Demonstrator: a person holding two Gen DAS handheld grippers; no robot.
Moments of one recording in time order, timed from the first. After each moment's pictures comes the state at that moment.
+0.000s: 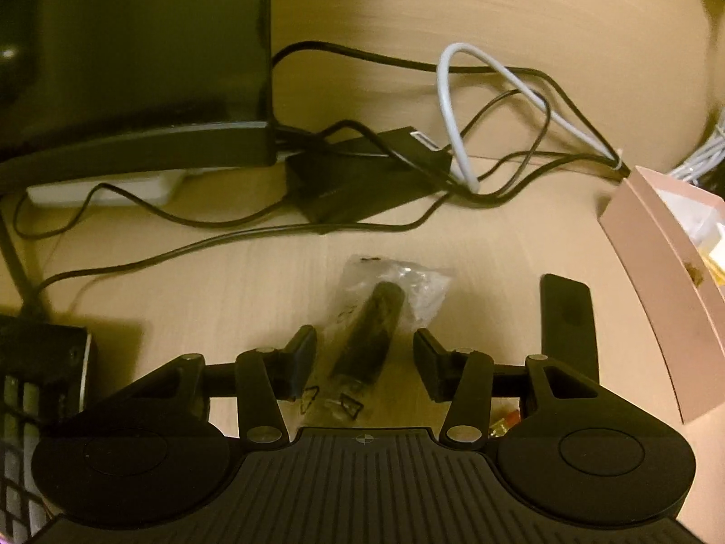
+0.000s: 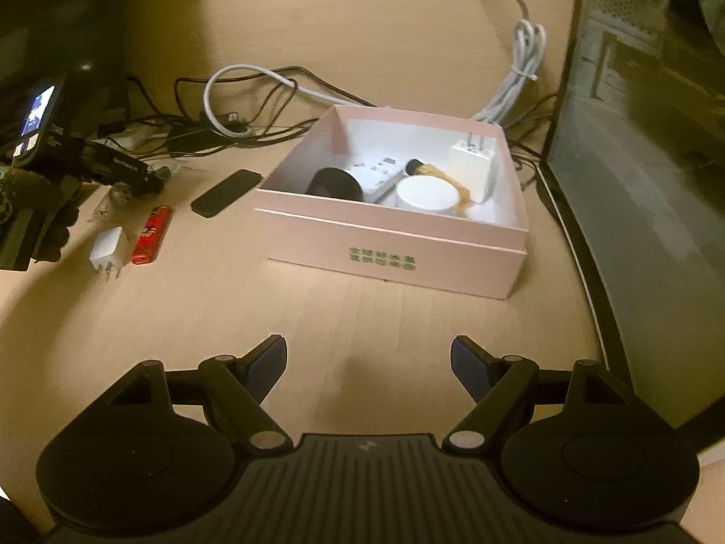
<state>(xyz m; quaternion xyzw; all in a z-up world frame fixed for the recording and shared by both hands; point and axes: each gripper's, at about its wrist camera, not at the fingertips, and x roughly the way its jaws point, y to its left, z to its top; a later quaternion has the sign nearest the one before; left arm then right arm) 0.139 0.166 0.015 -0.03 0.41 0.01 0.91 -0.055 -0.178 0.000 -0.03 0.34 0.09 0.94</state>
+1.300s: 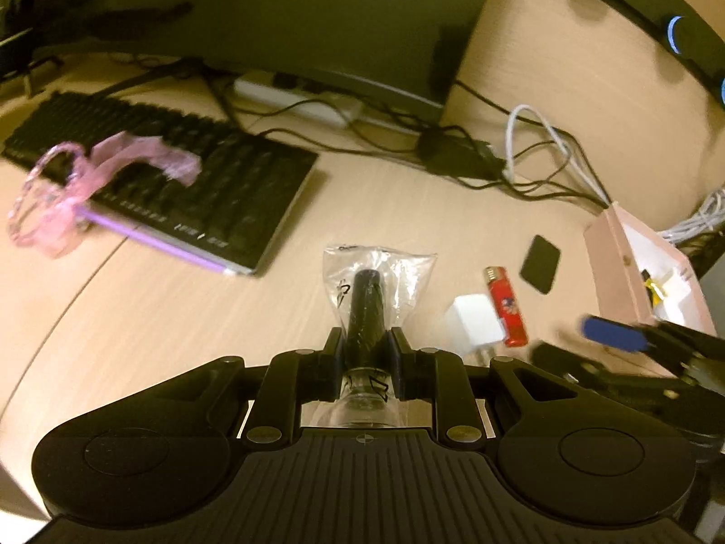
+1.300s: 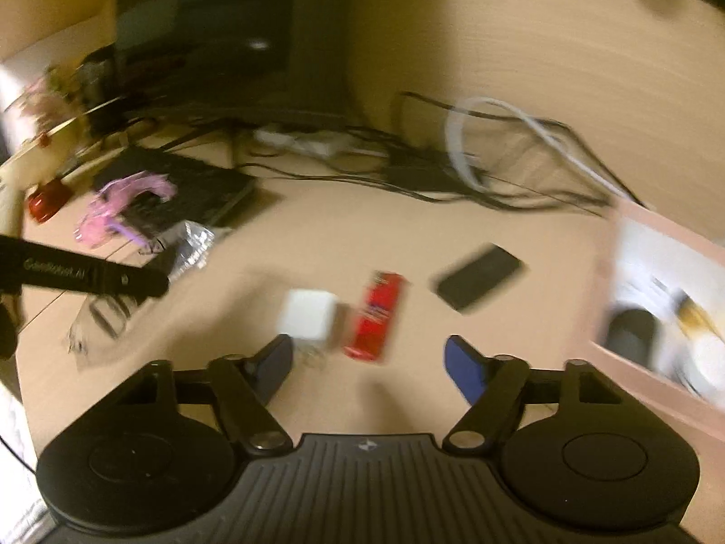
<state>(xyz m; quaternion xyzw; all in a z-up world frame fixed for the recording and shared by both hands) -0.065 0.187 0.069 -0.18 0.38 0.13 0.90 0.000 0.002 0.019 -0.09 0.30 0.32 0.89</state>
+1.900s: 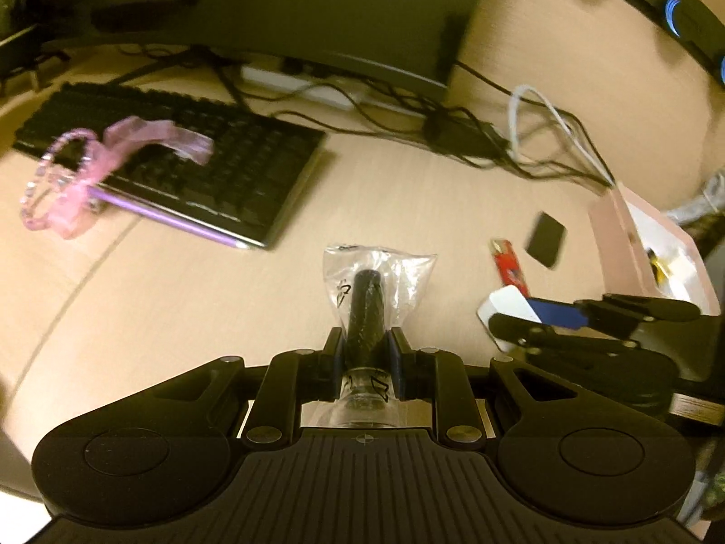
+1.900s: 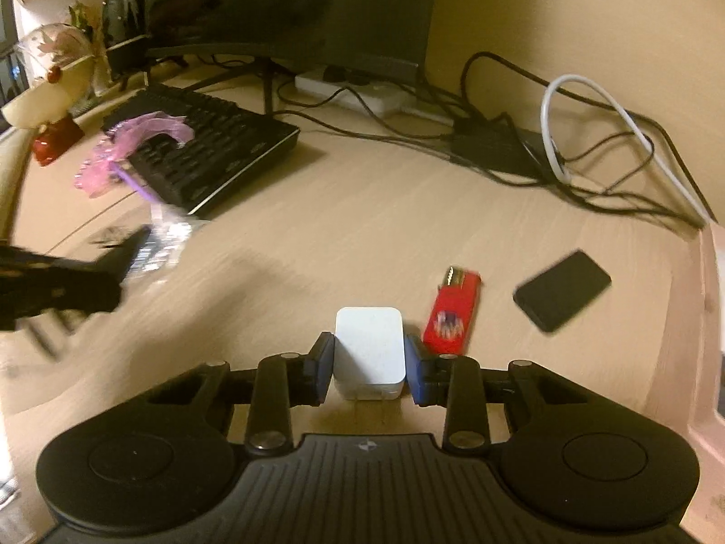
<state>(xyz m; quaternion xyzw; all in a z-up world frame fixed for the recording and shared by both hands) -0.078 0.173 0.064 -0.17 0.40 0.12 0.89 0.015 0.049 -0.004 -0.14 0.33 0.34 0.87</state>
